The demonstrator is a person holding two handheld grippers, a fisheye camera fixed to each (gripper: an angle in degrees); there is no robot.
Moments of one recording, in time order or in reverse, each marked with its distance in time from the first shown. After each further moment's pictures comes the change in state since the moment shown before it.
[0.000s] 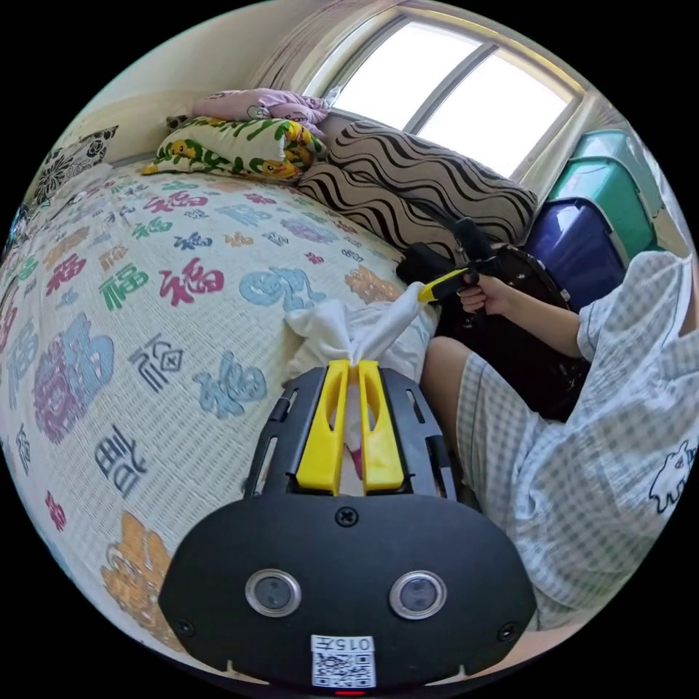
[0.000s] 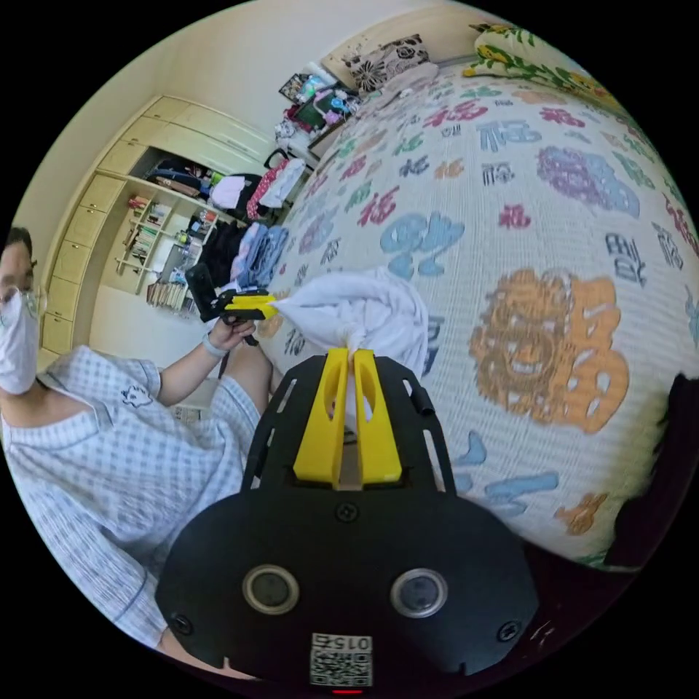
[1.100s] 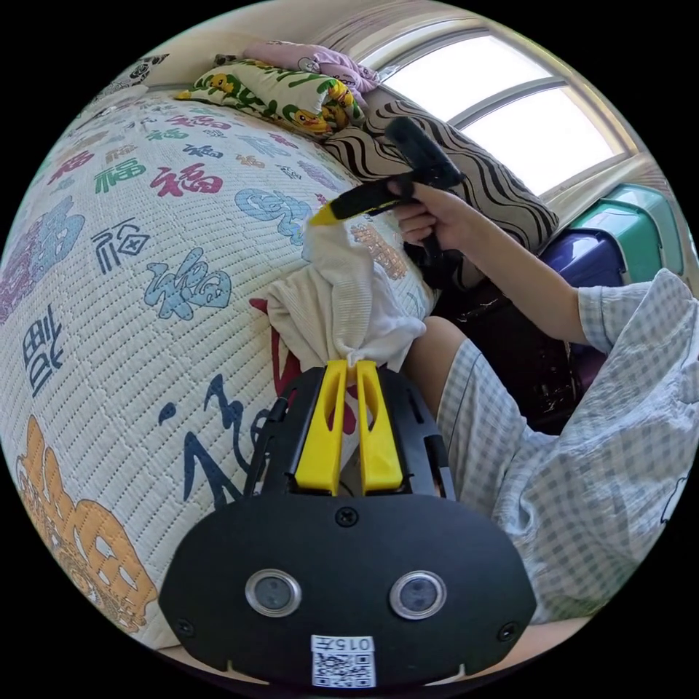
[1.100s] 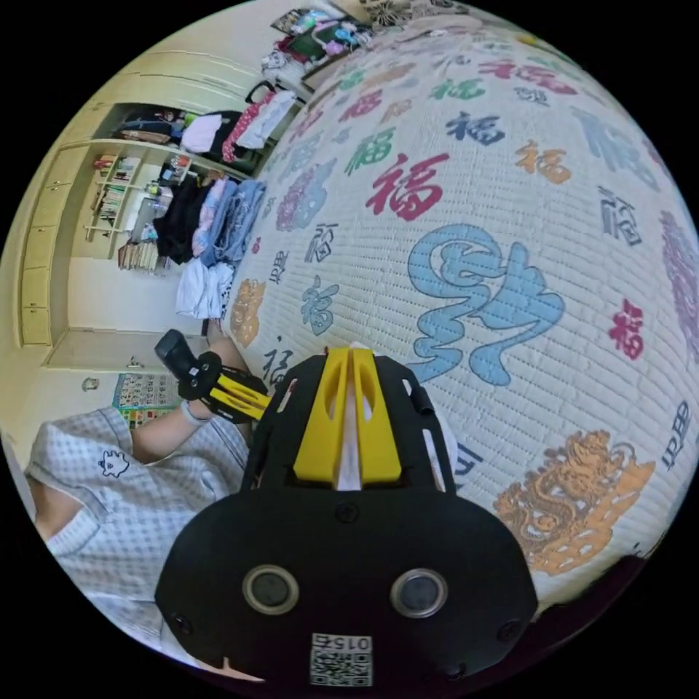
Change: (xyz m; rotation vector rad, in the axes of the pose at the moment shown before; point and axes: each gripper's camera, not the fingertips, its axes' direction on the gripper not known) left arm -0.028 0.051 0.047 -0.058 0.103 -0.208; right arm -0.015 -0.113 0.102 -0.161 0.048 -0.066
